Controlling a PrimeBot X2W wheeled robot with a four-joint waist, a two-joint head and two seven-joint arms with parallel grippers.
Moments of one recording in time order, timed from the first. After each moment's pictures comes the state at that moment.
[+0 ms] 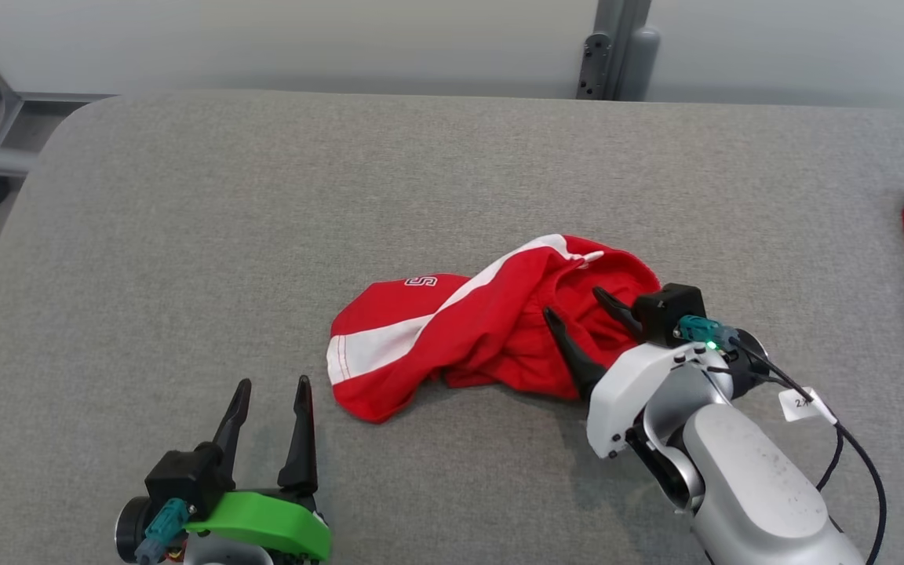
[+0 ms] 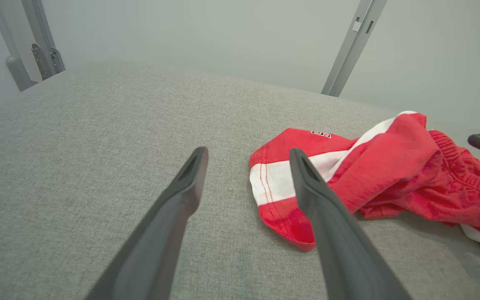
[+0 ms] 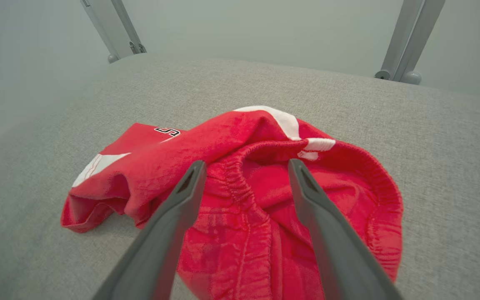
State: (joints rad) left arm -0.05 0.06 -0.20 0.27 -0.33 -0.04 -0.26; right arm -0.40 -0.06 0.34 0.44 0.25 0.13 0.02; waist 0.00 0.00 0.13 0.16
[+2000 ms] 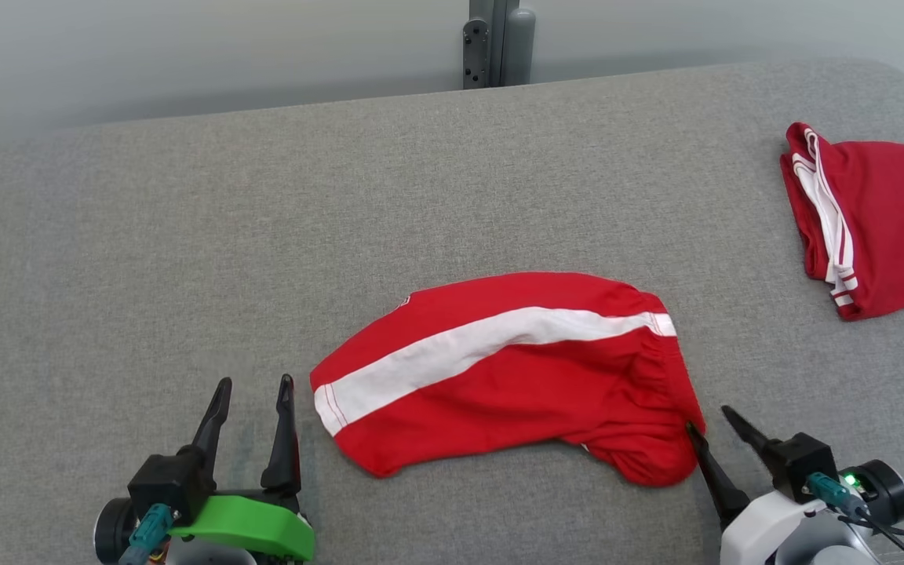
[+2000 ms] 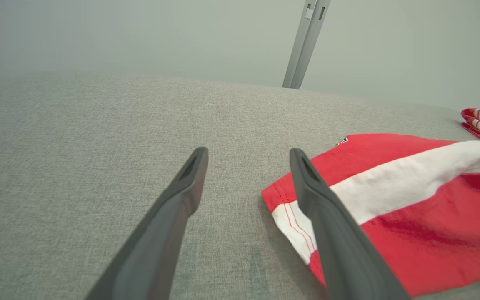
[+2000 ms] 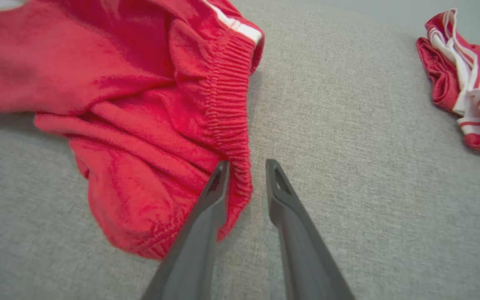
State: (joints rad) left arm -0.03 0.05 -0.13 0.24 -0.27 -0.07 -0.26; right arm -0.06 -0.25 0.24 0.40 0.13 0.13 -0.23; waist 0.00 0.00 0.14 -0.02
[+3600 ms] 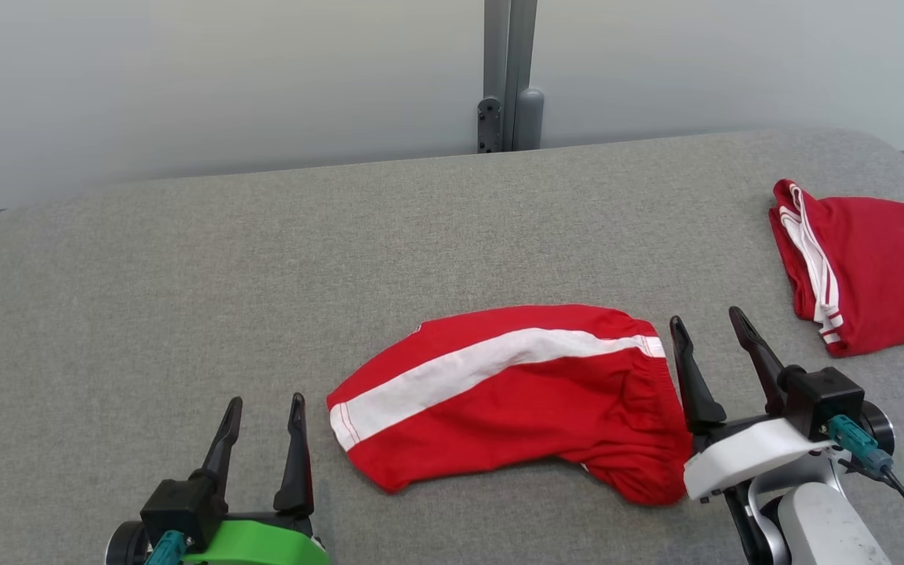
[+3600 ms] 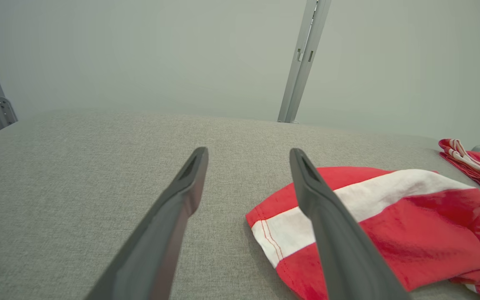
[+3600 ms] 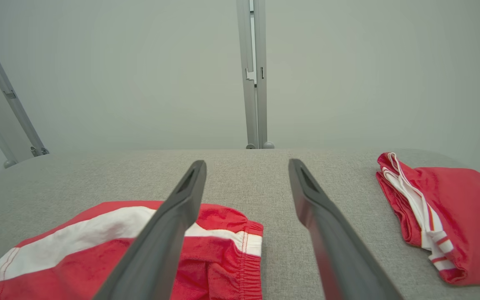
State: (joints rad) left arm 0.03 0.05 -0.18 0.17 -0.28 -0.02 -0.26; right arm -0.13 -0.08 0.07 0.24 0.15 0.13 -0.26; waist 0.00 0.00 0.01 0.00
